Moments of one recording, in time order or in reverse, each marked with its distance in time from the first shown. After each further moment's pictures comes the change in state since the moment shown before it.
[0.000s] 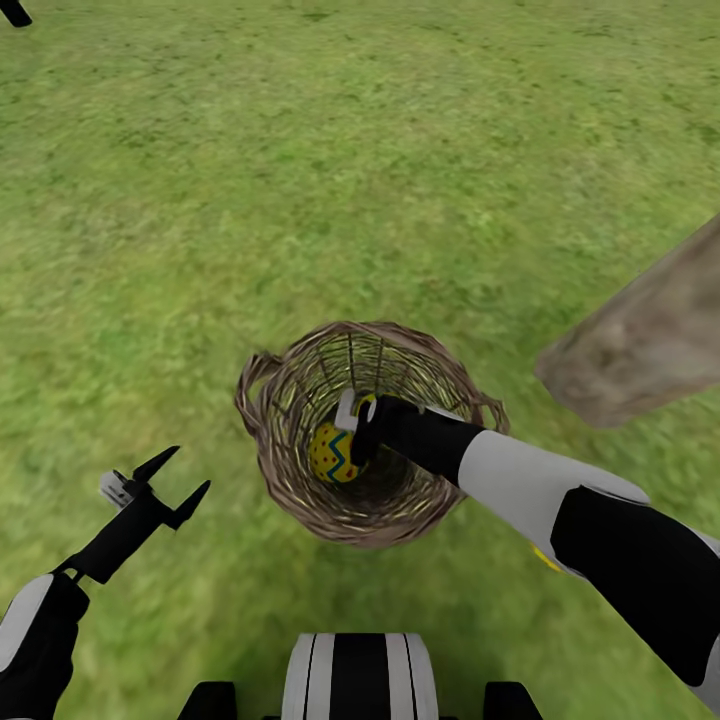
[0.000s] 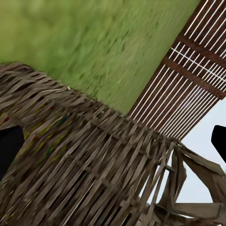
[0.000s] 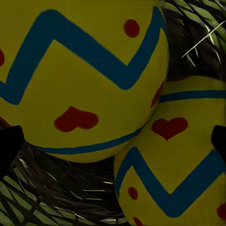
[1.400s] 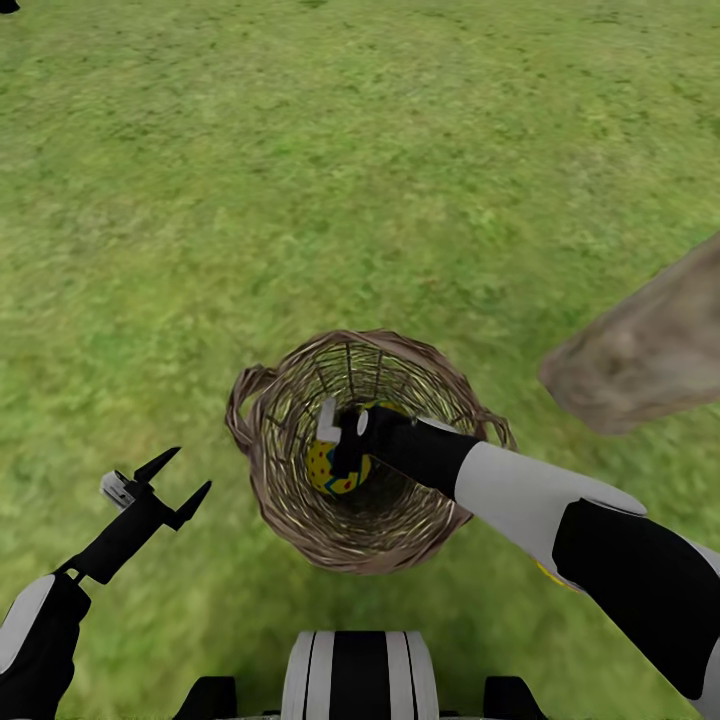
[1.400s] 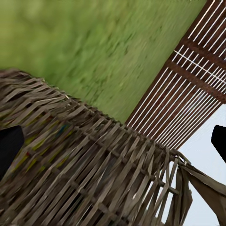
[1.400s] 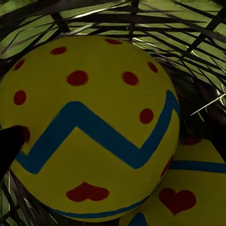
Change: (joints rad) left arm 0.001 -0.004 0.000 0.001 -0.001 0.000 0.000; right arm 0.038 0.005 0.002 -0.076 -0.003 -0.076 0.004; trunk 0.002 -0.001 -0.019
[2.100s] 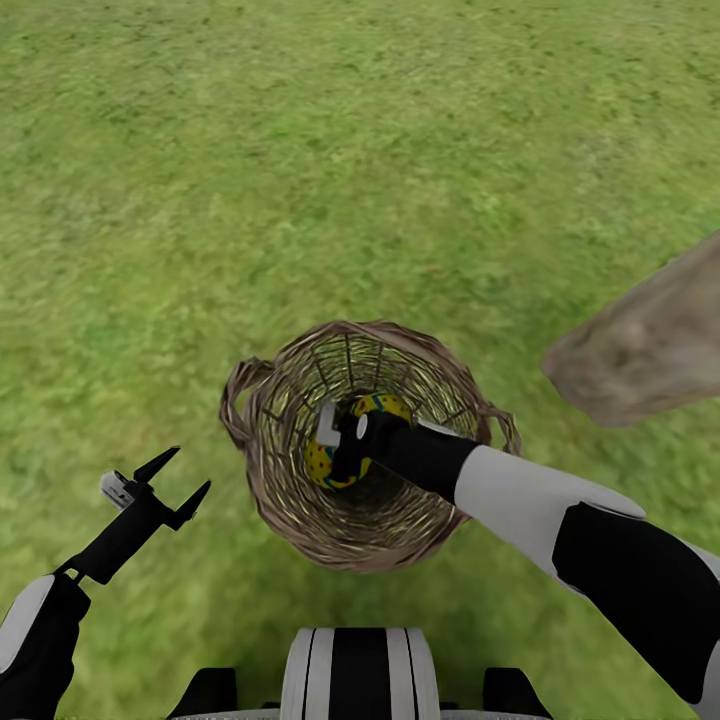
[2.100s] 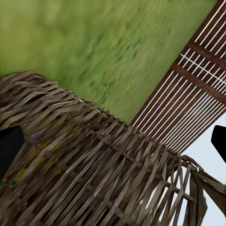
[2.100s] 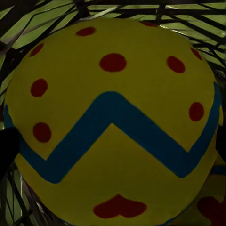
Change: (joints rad) left arm 0.000 0.002 0.000 0.001 0.000 0.000 0.000; right arm 0.012 0.000 0.000 -0.006 0.002 0.005 0.002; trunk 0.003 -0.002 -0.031
